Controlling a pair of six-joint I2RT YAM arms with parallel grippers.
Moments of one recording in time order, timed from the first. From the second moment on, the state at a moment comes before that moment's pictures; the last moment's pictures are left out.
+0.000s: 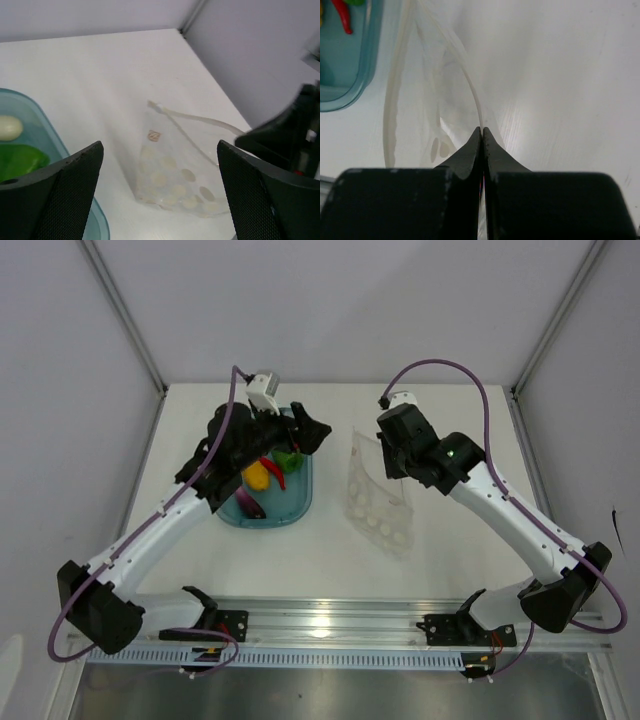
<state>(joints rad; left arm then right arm) -0.56 1.17 1.08 -0.02 0.18 -0.43 0.74 1.40 1.54 -0.96 0.36 0.33</state>
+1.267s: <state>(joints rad) -0.33 1.68 1.49 -0.60 -0.01 -0.57 0.75 1.55 1.26 -0.58 0.29 0.41</state>
